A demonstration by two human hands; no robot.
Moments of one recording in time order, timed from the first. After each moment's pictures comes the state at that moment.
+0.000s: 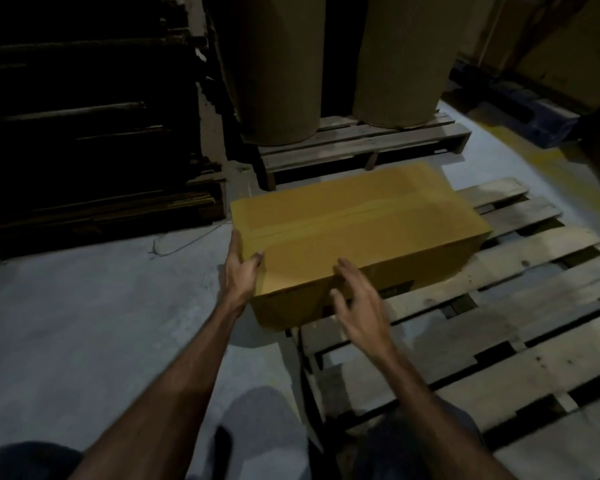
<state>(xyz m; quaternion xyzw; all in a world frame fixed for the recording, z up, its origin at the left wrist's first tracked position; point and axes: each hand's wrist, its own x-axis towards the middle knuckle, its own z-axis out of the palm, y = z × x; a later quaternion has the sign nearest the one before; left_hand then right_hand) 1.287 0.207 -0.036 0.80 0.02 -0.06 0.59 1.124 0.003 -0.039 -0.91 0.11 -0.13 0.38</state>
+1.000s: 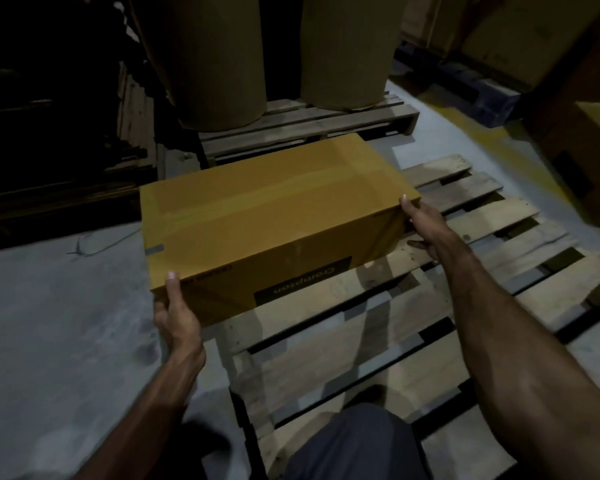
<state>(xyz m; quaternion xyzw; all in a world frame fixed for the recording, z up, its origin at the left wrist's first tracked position) 1.188 0.147 -0.100 0.62 0.27 0.11 0.73 1.149 -0.302 -0.040 -0.70 0.38 -0.08 0.60</state>
